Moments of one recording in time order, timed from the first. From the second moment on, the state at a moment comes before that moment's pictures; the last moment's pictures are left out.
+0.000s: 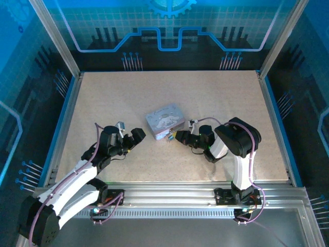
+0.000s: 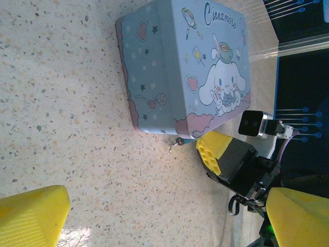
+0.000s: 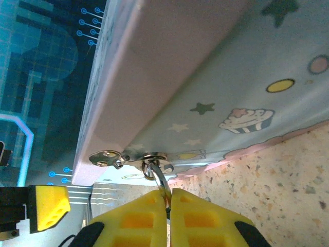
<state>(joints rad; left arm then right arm) -0.38 0.83 0.41 -0.19 0.25 -1.05 0.51 1.98 0.44 1.22 -0.52 1.04</state>
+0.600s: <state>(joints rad) -0.38 0.83 0.41 -0.19 0.24 -1.05 0.48 1.98 0.44 1.24 -0.51 1.15</state>
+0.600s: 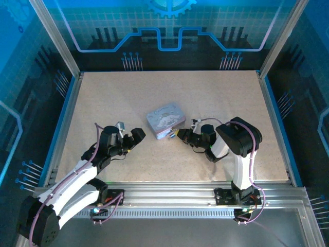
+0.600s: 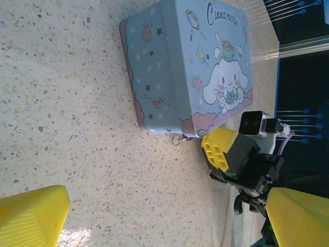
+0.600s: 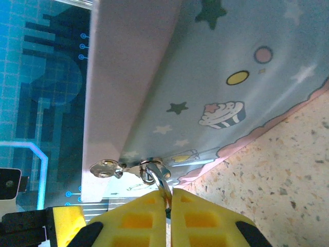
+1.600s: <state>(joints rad) -0.38 0.83 0.41 -0.19 0.23 -1.04 0.43 1.63 0.38 0.89 -0.49 0.96</state>
